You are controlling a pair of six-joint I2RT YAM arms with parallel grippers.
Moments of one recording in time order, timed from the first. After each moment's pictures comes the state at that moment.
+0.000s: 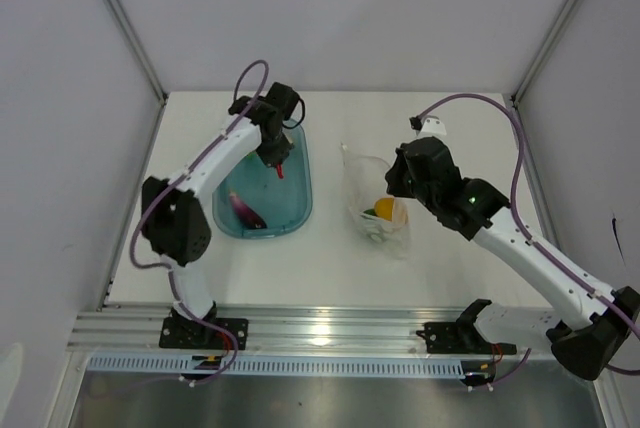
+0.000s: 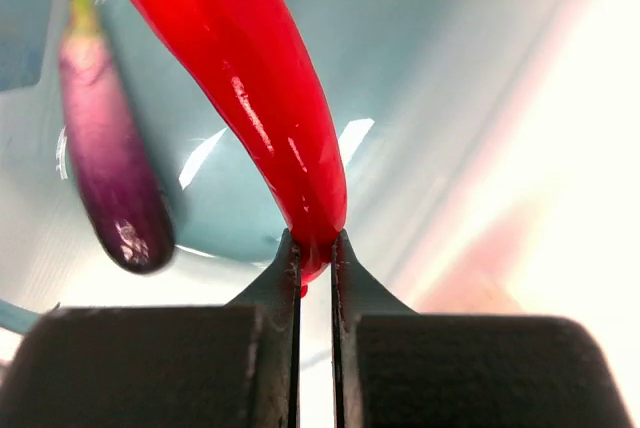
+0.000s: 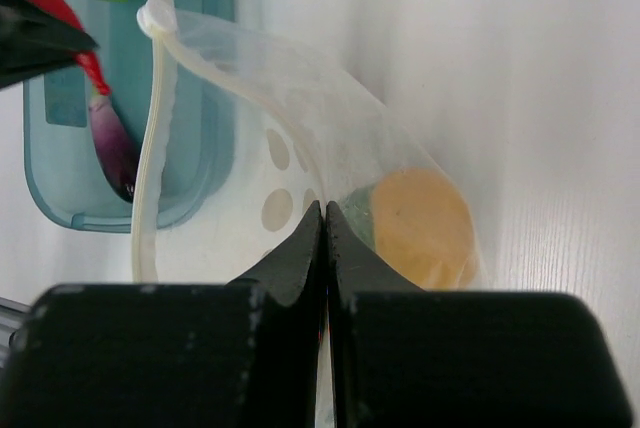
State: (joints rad) left arm -0.44 1.92 1.77 -1.15 -0.32 -1.06; right arm 0.72 1.14 1.19 -0.61 0.33 0.59
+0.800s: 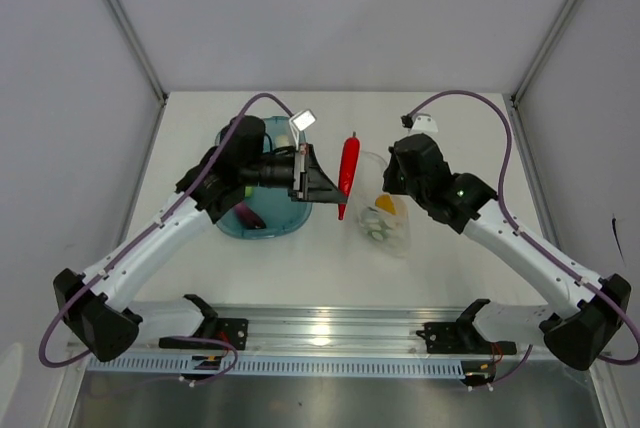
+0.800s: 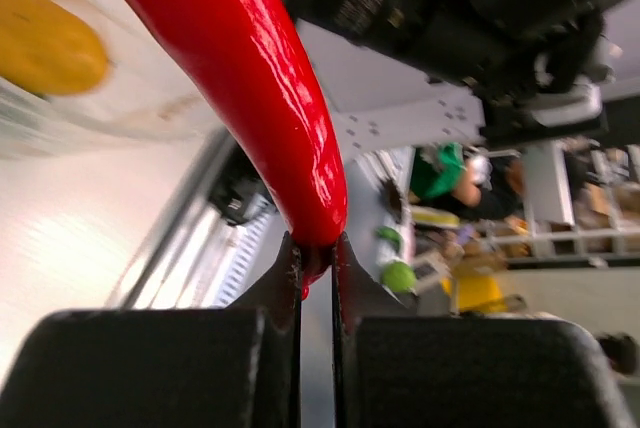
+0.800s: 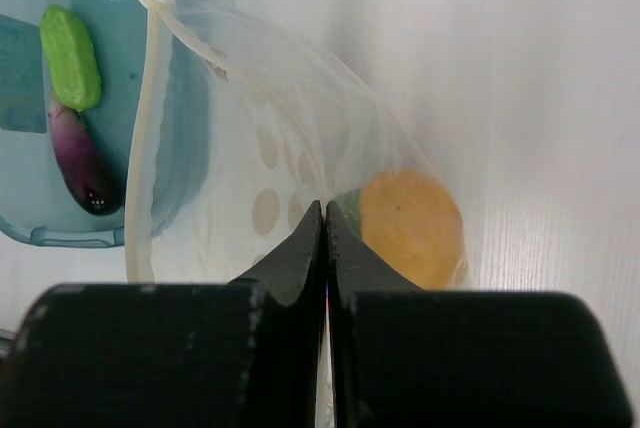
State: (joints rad) left arm -0.63 1.22 1.22 -0.34 0.80 -0.77; right arm 0.72 1.21 1.20 -0.59 0.36 0.56
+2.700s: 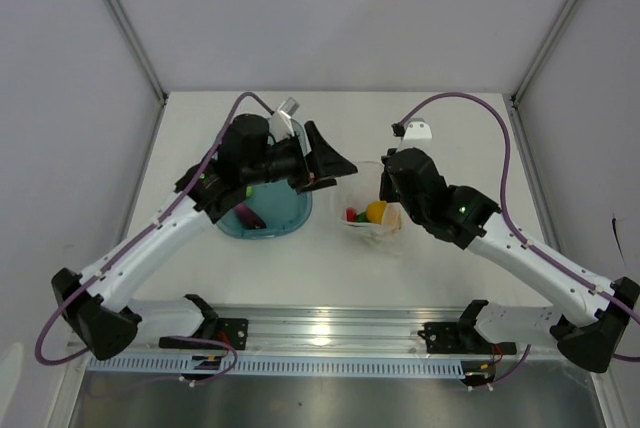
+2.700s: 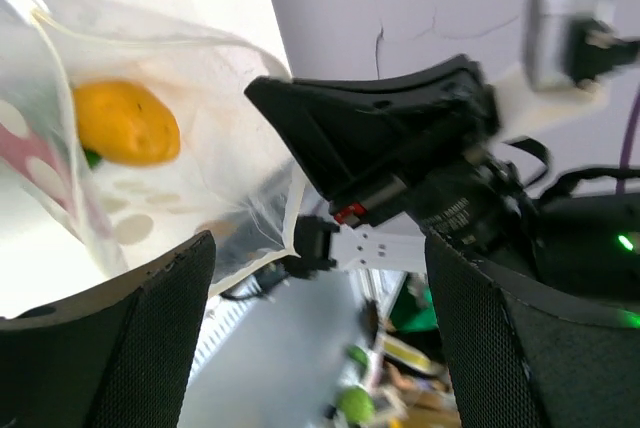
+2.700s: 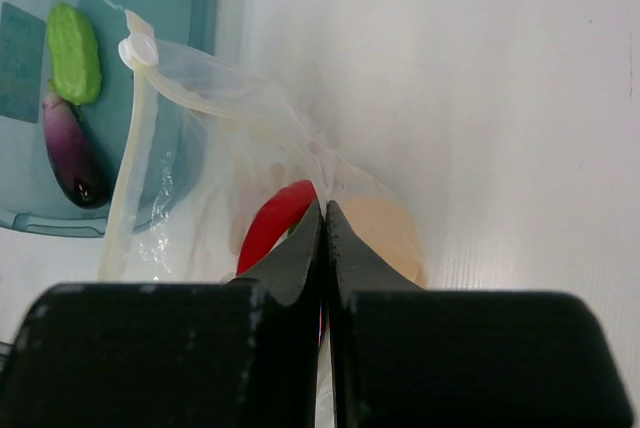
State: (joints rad) left arm -0.68 1.26 1.26 -0.37 0.45 -1.05; right arm 0.88 1.16 1.20 -0.59 0.54 0.49
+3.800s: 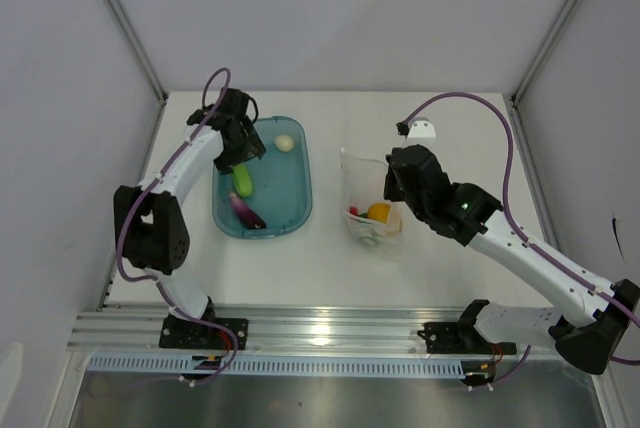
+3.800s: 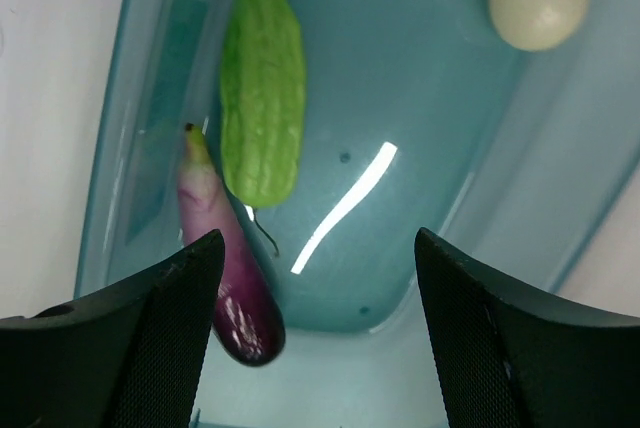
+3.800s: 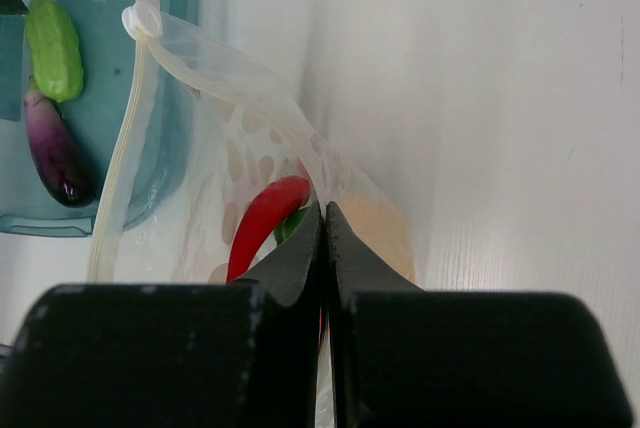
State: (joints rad) left arm -0.22 1.71 1.48 -0.85 -0.20 -0.69; right arm 0.83 1.16 1.20 -0.62 0.51 0.49
